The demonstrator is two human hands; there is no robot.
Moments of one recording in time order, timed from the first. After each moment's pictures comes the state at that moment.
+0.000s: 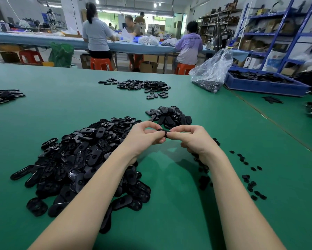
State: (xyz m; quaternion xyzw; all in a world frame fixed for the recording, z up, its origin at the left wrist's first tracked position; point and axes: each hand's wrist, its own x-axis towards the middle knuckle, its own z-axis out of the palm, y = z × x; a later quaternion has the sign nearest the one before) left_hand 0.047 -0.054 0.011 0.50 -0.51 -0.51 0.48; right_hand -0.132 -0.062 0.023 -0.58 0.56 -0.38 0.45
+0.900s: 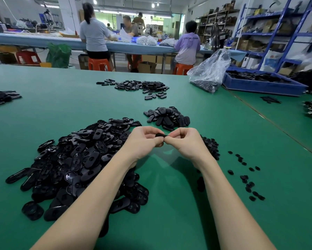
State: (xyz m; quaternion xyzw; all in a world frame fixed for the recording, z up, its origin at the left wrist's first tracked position) left_hand 0.040 -0.053 0.007 0.54 -0.54 -0.45 0.47; right_hand -0.122 -0.069 0.003 -0.60 0.55 -0.43 0.40
